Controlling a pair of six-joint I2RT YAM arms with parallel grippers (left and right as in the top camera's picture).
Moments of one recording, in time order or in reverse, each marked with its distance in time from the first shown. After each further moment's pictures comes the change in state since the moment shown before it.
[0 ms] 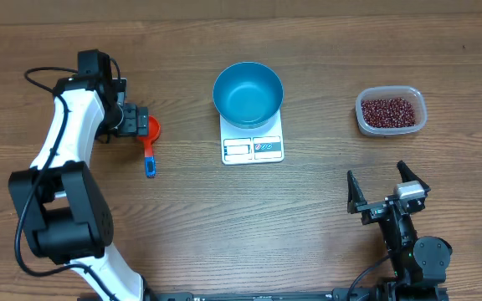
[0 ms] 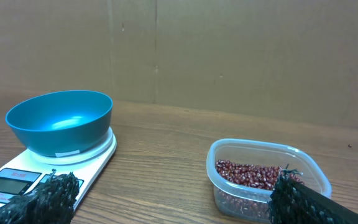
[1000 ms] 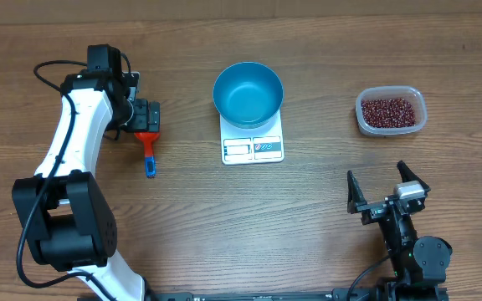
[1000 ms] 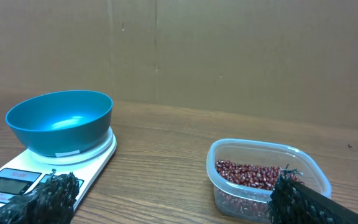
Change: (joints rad) left arm -0.059 -0.064 0.010 -0.023 0.061 0.000; right arm 0.000 0.000 0.000 0.001 0.000 0.000
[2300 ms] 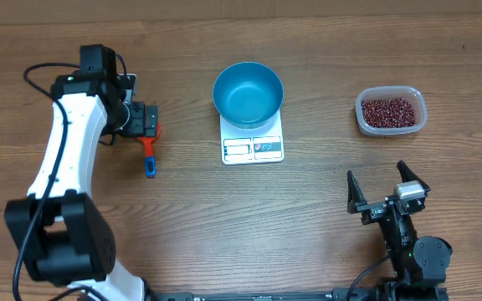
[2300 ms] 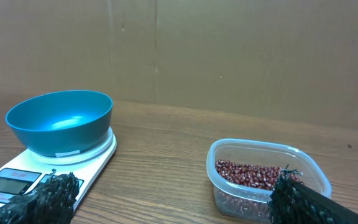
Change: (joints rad) left arm 0.000 -0.083 0.000 -0.103 0.011 -0.008; right arm 0.000 0.000 0.000 -0.001 0.000 0.000
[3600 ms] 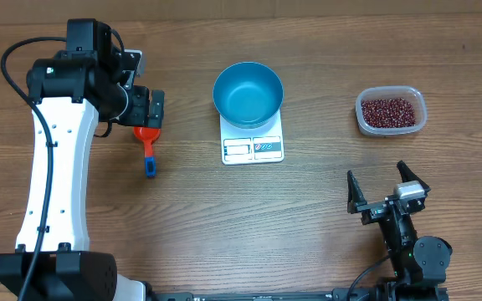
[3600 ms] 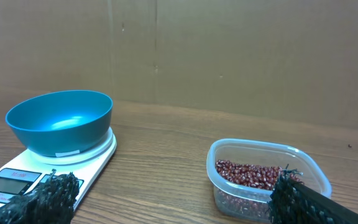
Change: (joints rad) left arm -0.072 -0.134 0.256 -0.278 0.083 0.032; right arm 0.000 0.000 0.000 0.000 0.000 0.000
